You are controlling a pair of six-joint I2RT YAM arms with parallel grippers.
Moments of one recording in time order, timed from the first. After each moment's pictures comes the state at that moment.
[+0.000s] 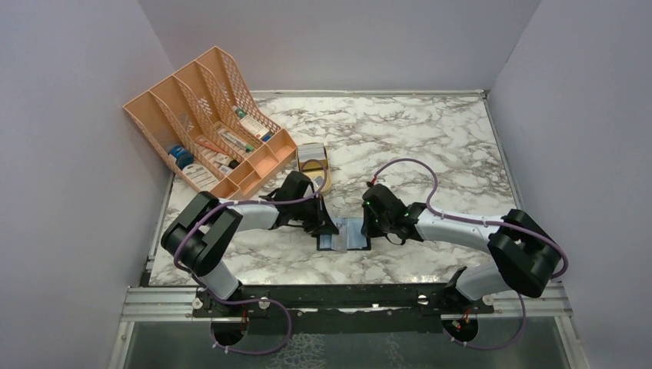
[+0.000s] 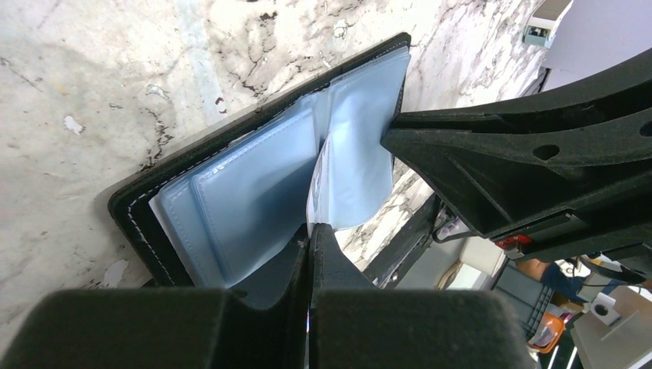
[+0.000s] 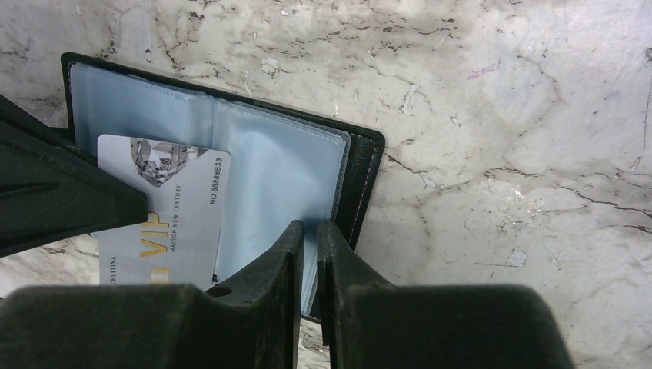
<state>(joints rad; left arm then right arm) -0.61 1.62 0.64 0.11 0.59 -0.87 0.84 1.43 0.66 -0.21 0.12 0.64</state>
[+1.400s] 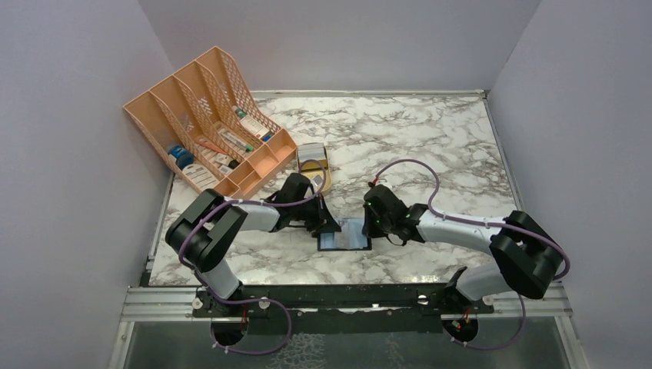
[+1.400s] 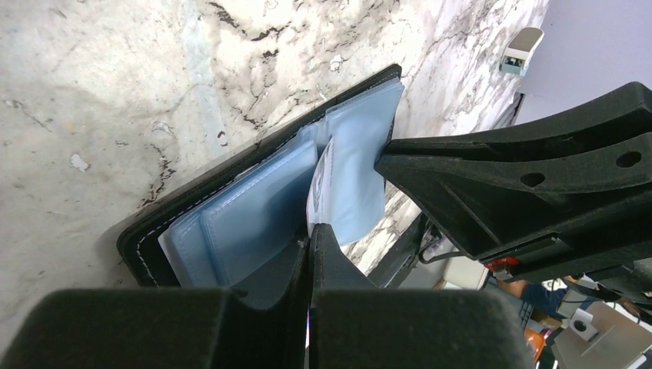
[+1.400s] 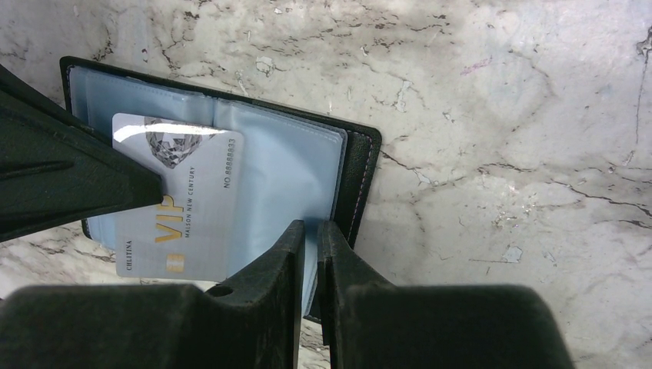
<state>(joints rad) -0.62 1.66 0.61 0.26 0.57 -0.95 0.84 1.41 0.65 -0.20 0.12 0.66</state>
